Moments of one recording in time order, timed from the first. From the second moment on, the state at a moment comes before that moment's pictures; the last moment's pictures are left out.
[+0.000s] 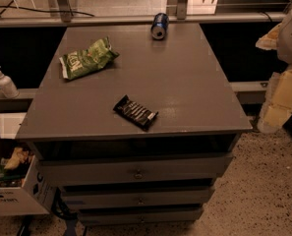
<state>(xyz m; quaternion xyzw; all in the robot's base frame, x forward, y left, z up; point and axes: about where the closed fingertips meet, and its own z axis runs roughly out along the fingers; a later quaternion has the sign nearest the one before) 0.438 -0.217 0.976 -0.60 0.78 -0.03 0.16</state>
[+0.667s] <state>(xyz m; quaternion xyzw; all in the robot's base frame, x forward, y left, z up) 0.441 -0.215 0.976 -0.61 0.78 -0.03 0.16</state>
